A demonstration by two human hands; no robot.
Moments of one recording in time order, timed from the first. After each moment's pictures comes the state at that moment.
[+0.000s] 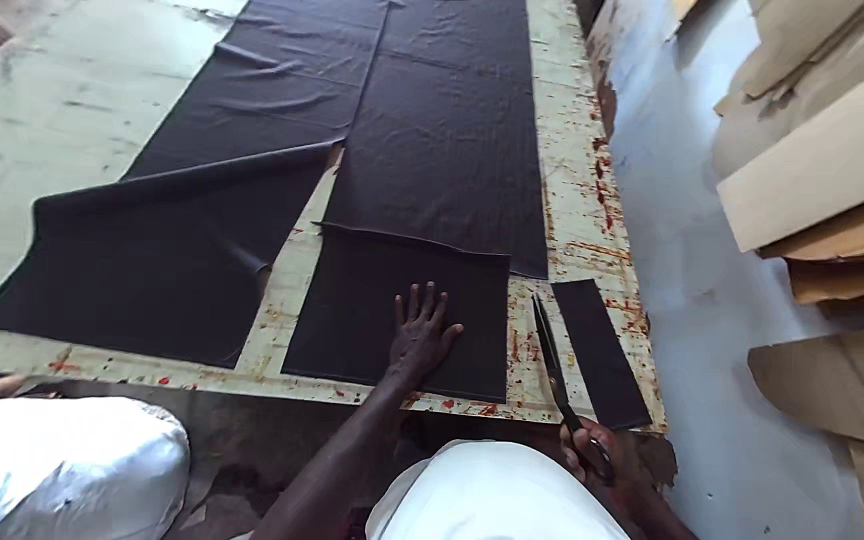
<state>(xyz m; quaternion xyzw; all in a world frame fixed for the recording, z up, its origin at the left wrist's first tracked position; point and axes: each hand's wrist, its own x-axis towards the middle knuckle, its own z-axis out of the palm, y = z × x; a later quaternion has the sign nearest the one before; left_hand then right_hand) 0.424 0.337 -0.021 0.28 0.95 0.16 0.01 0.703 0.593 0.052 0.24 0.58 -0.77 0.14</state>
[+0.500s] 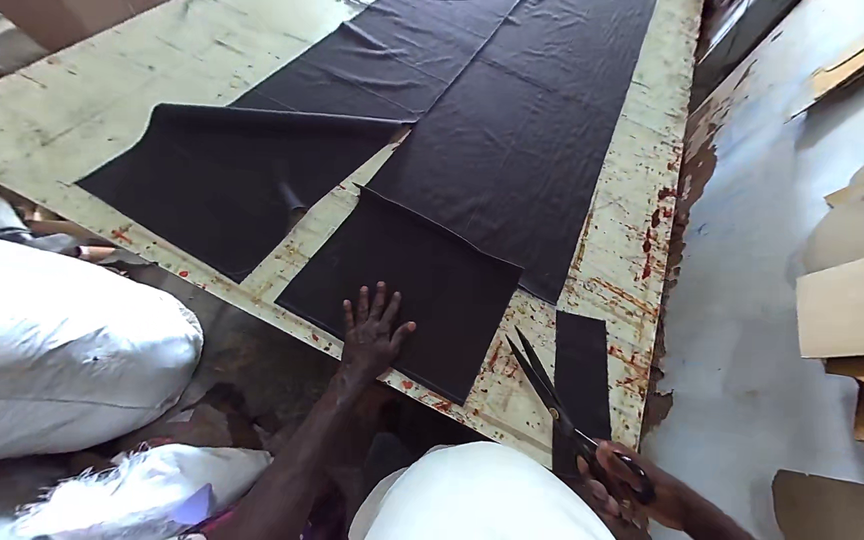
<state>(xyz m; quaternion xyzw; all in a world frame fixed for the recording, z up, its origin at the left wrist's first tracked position) 0.492 0.306 -0.030 0.06 0.98 0.15 -0.05 0.649 0.770 0.074 0.12 0.52 -0.67 0.51</state>
